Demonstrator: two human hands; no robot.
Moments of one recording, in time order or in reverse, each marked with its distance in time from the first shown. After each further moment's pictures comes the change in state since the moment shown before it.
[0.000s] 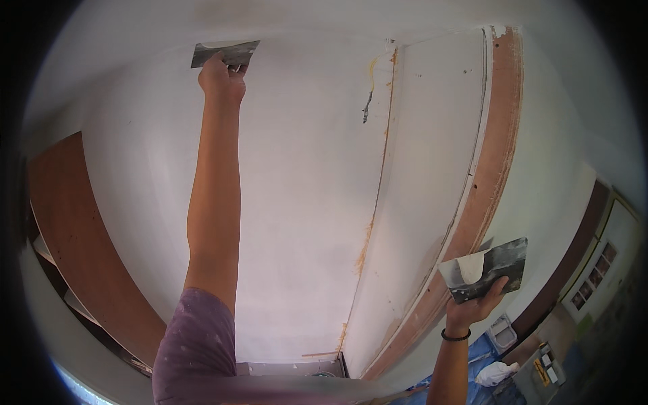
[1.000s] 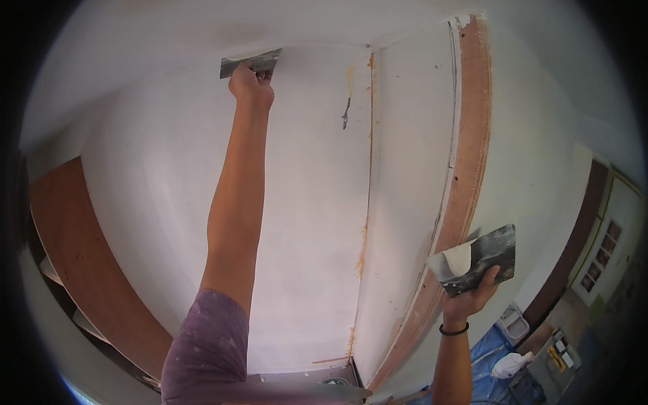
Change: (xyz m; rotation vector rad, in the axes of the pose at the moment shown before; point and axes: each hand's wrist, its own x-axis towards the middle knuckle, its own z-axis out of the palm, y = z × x) left_hand -0.014 -0.075 0.042 -0.101 -0.018 -0.118; right_hand -0.005 -0.006 0.014 0.035 -0.029 -0.020
